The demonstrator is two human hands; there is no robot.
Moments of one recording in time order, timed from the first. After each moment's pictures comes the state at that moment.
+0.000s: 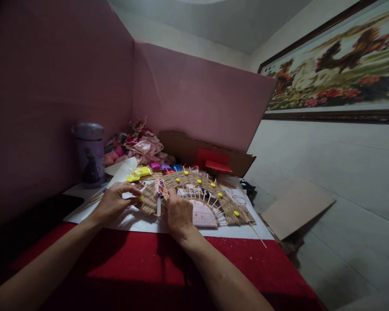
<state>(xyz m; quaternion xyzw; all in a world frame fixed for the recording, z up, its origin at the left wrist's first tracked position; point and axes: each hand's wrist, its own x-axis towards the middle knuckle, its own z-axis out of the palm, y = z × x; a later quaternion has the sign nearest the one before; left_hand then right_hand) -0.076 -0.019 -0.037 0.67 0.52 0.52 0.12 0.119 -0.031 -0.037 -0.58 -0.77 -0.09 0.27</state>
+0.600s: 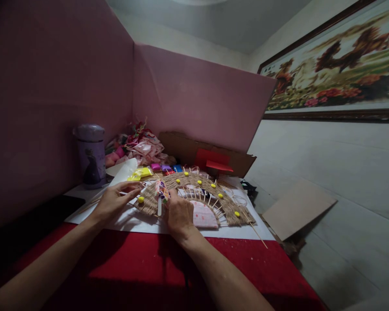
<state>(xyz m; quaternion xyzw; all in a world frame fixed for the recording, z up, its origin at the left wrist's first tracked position) -0.077 -0.017 -0.038 0.61 0.52 0.56 0.23 0.119 -0.033 -0.036 -0.58 -0.77 -0.08 0.27</state>
